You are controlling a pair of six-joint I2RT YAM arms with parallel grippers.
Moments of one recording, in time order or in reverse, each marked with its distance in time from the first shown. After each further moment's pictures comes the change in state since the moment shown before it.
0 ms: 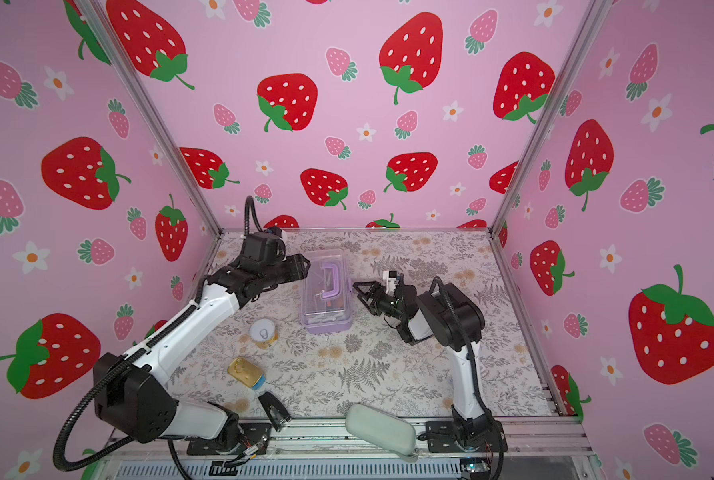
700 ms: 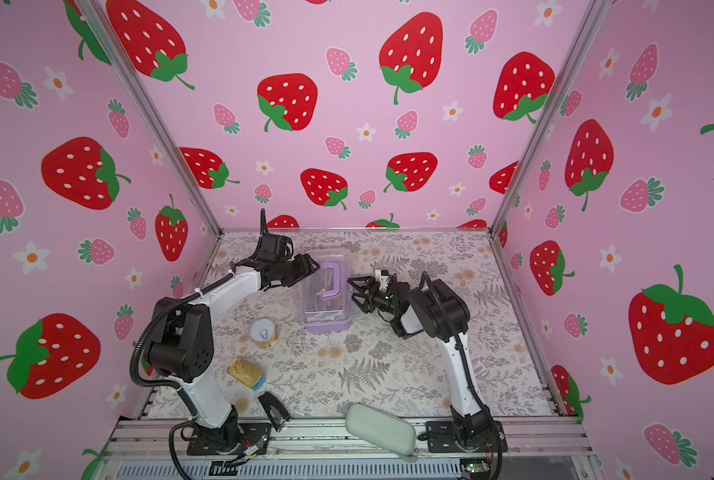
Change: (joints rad) left arm 0.071 0.387 0.075 0.162 0.256 -0.153; right arm 0.006 0.146 0.149 0.073 -0.071 0.220
